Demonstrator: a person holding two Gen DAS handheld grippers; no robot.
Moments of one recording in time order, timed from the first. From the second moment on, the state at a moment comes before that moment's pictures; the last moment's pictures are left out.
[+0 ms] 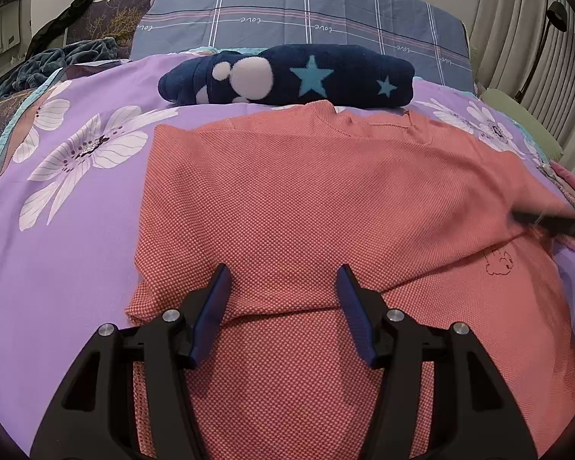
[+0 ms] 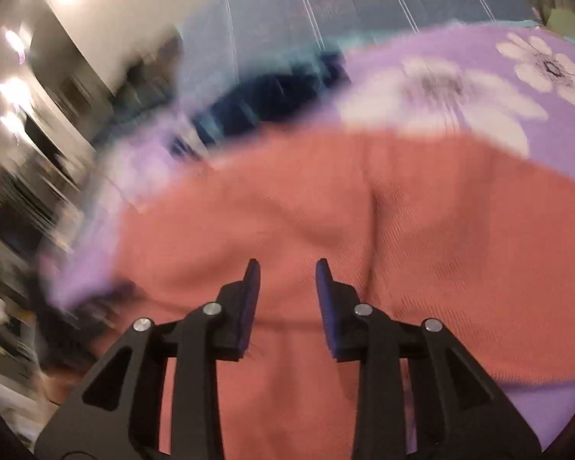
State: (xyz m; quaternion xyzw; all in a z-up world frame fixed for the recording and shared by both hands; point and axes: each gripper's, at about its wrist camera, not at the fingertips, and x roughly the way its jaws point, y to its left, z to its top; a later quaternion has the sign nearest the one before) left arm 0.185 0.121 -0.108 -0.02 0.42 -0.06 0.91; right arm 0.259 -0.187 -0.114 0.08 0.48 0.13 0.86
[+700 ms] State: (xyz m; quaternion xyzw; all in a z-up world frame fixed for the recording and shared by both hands) left arm 0.183 0.114 -0.108 0.00 0.42 -0.06 0.91; right arm 0.075 -0.493 -0.074 0.39 0.22 -0.22 0.86
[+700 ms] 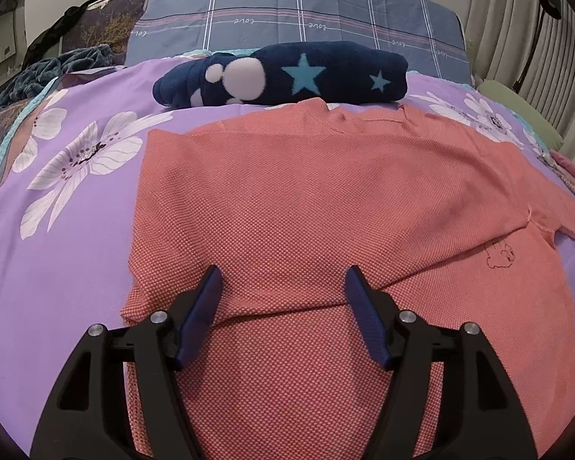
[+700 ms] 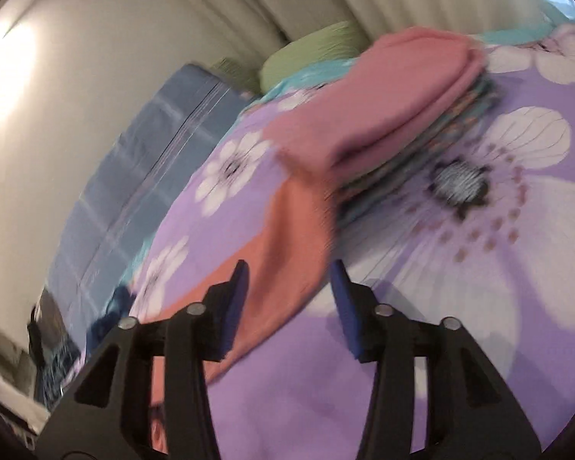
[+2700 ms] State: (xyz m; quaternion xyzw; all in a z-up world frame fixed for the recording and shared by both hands) left arm 0.242 -0.021 -0.092 -0.01 0.47 -0.21 0.86; right arm 0.208 -0.148 -0.128 0.20 0.43 0.30 0.83
